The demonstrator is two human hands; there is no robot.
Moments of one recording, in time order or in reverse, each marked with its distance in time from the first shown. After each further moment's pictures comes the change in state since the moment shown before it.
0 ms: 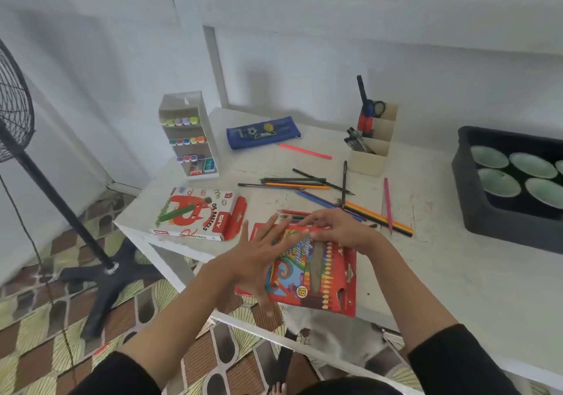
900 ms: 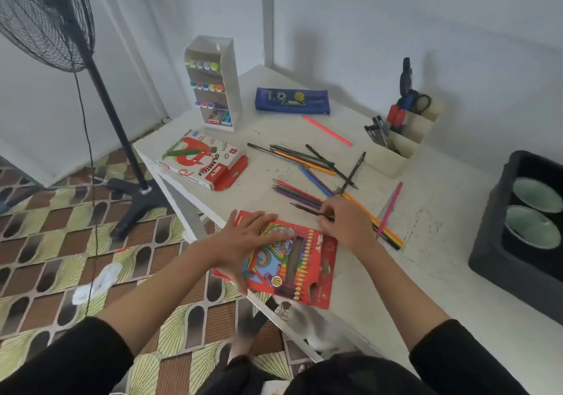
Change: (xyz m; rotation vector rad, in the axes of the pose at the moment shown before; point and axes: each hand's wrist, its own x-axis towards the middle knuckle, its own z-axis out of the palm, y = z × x) left_hand 0.012 0.059 0.038 -0.058 -0.039 -0.254; right_hand 0.006 0.058 -0.038 -0.786 0.239 -0.185
